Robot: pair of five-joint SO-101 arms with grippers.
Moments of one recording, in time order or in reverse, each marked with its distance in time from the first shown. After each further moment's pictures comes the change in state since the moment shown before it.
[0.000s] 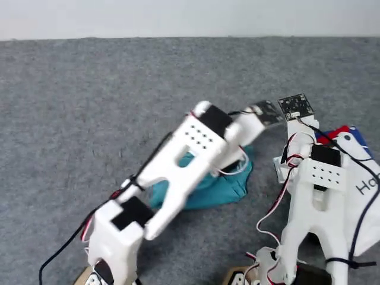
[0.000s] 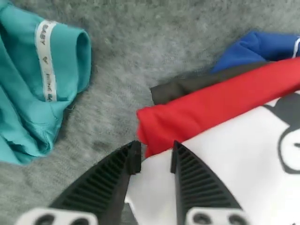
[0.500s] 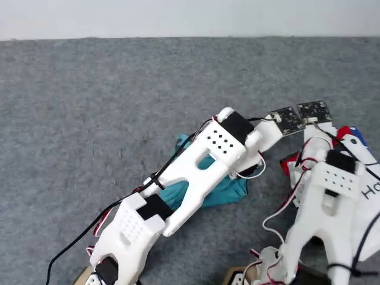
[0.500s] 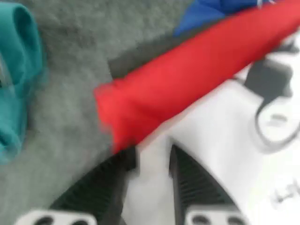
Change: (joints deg) left arm 3.0 11.4 -10.6 0.1 -0.2; right arm 9.4 -3.8 -0.1 0.5 0.3
